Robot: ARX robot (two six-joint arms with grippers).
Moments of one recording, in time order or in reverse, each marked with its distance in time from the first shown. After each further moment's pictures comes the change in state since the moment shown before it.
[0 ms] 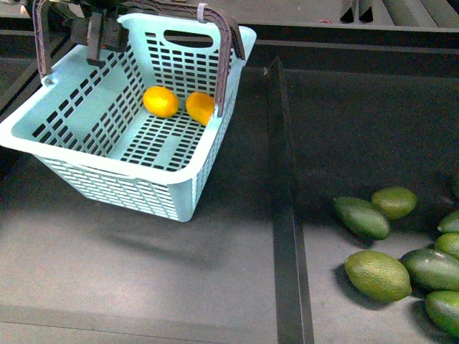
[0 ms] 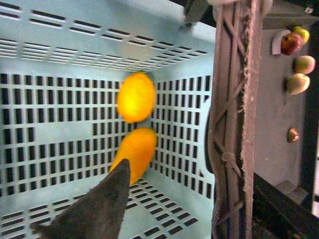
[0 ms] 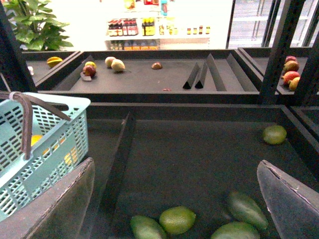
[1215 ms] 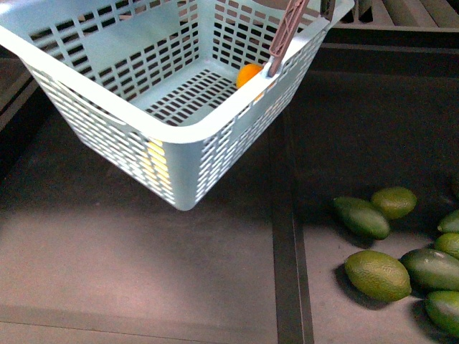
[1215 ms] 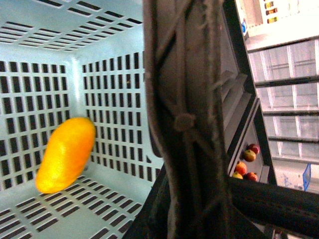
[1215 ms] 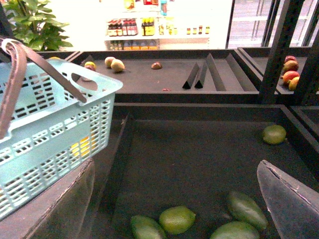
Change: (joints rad) left arm -0.188 -0.100 0.100 0.111 0.131 0.219; right arm 0.000 0.000 0.000 0.000 0.000 0.000
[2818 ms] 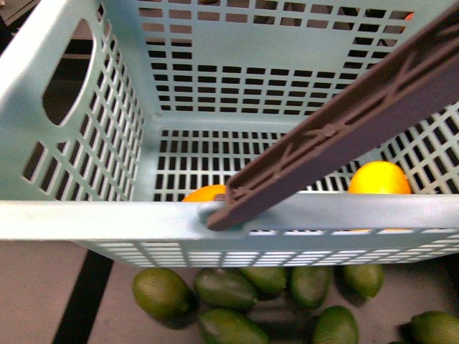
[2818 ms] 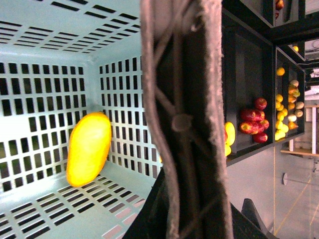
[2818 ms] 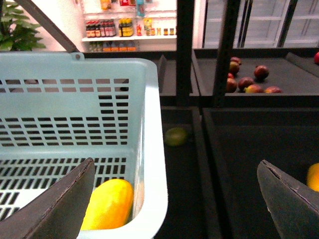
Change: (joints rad) left arm -0.205 -0.414 -0.312 -0.182 0.546 0.512; right arm 0.002 0.002 0.001 0.000 0.002 0.000
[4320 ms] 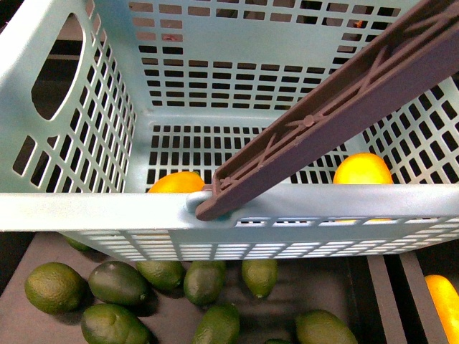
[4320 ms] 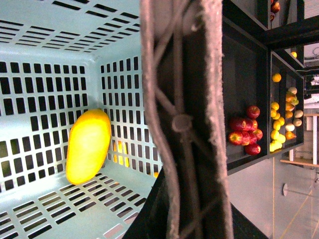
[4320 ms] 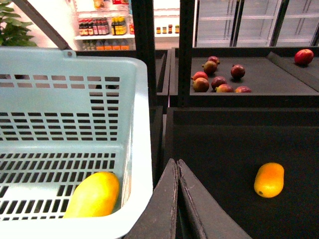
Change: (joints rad) left arm 0.010 0.000 0.000 0.000 -0.007 0.003; right arm 0.000 0.004 0.000 0.004 -0.001 0.000
